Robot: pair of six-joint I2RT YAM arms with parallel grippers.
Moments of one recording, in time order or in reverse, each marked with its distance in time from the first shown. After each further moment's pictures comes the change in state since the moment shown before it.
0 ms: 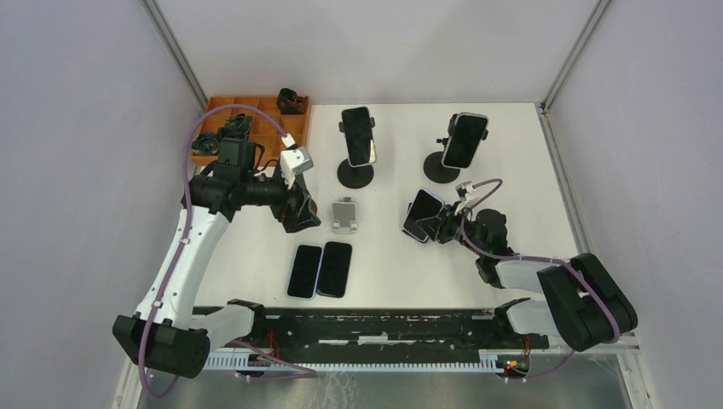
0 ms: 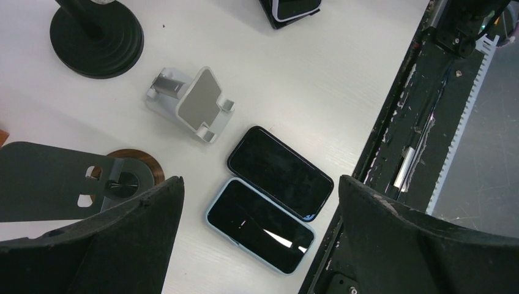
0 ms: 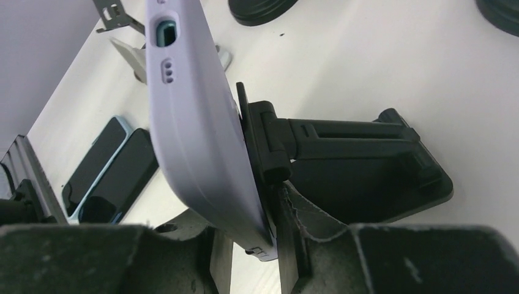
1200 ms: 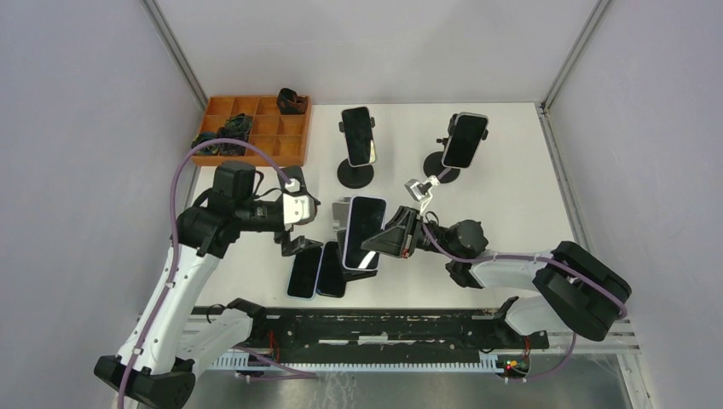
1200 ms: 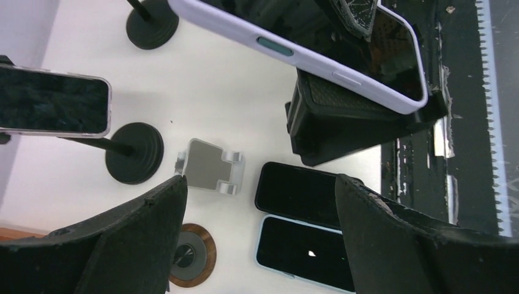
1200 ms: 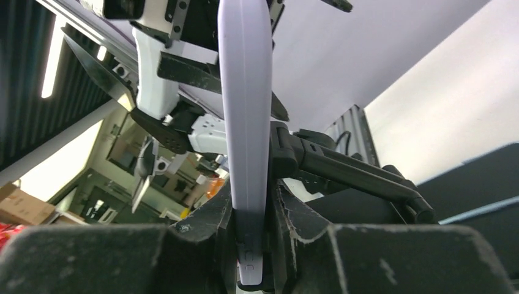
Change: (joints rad) left arm -0.126 -0.204 -0.089 0.011 0.116 0.373; right arm 0.463 0.028 0.166 0.493 -0.203 0.740
